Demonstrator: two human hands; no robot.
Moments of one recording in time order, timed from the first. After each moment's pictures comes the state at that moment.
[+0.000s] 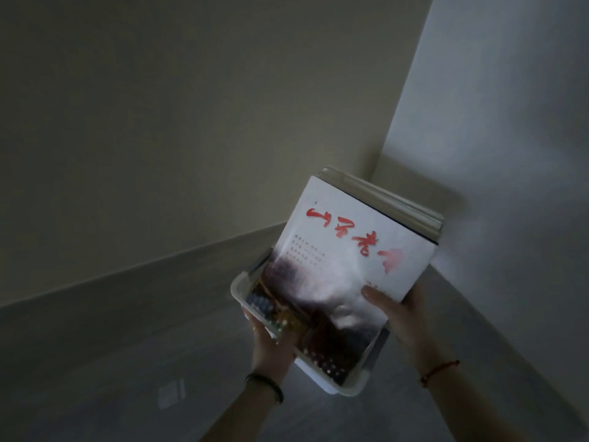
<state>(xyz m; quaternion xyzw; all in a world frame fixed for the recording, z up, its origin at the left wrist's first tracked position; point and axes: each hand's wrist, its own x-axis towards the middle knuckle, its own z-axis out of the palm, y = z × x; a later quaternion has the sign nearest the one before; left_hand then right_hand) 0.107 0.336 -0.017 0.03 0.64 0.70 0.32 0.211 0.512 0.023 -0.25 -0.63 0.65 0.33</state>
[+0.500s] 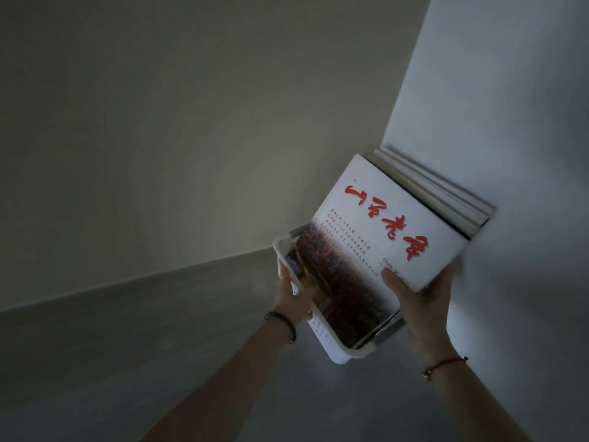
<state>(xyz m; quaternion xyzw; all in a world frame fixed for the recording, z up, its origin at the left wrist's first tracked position) 0.044 0.531 -0.005 0.12 0.68 0.63 0.35 0.177 0.663 0.027 -0.26 -0.61 0.59 0.46</state>
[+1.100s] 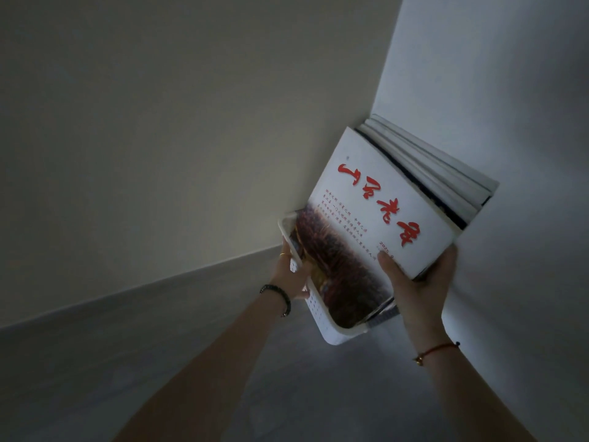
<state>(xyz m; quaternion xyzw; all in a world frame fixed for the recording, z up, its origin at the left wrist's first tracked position) 0.005 0.606 0.001 0.14 0.67 0.61 0.39 0.151 0.722 0.014 -0.26 -0.62 0.51 0.52</state>
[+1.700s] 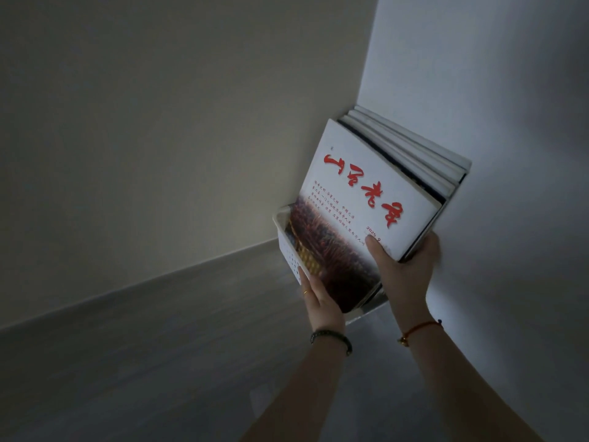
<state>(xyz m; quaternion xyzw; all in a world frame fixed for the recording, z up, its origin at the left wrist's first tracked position) 0.110 0.630 -0.019 -0.05 0.60 0.76 0.26 0.148 0.719 0.020 -0.35 -0.62 0.48 0.51</state>
